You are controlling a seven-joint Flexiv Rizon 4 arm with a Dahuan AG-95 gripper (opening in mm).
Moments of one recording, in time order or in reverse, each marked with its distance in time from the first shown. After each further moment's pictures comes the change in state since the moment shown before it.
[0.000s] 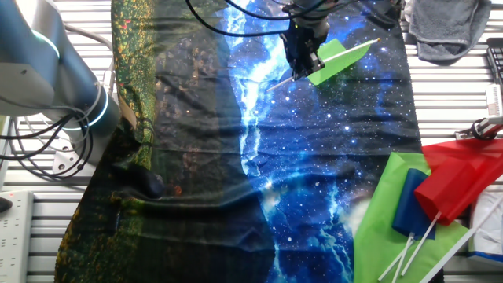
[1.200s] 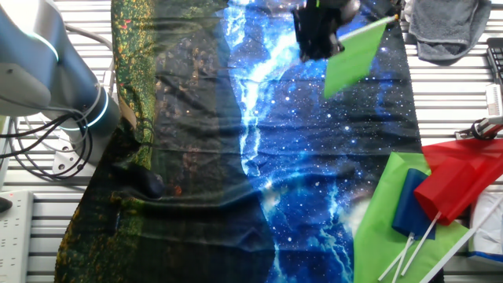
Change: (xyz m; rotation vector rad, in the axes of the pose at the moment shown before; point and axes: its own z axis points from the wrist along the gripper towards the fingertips) arm 0.021 -0.024 -0.135 -0.115 0.050 -0.034
